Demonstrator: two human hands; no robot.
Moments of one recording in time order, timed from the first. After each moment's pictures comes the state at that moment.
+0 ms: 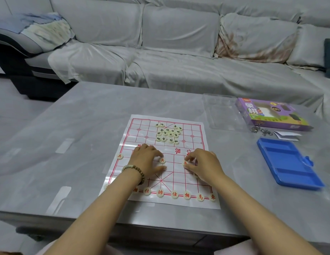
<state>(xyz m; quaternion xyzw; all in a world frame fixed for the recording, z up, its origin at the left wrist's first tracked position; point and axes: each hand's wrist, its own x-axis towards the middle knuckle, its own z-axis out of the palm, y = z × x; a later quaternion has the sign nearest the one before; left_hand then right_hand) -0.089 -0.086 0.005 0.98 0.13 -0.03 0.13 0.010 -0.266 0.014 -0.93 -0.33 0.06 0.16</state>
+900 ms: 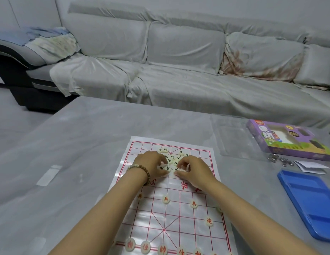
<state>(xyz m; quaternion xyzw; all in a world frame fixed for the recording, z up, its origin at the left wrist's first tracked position) -0.003 -0.035 0.020 0.97 0.16 -0.06 0.16 0.083 -0.188 0.002 -0.90 -0.35 0.10 0.25</state>
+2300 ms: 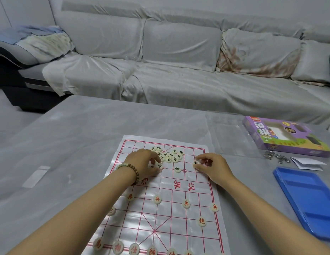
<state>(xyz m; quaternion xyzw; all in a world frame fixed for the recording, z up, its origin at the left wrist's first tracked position) -0.003 -0.035 0.020 0.97 0.14 -0.04 0.17 0.139 -0.242 -0.017 -0.90 -0.25 0.09 0.35</state>
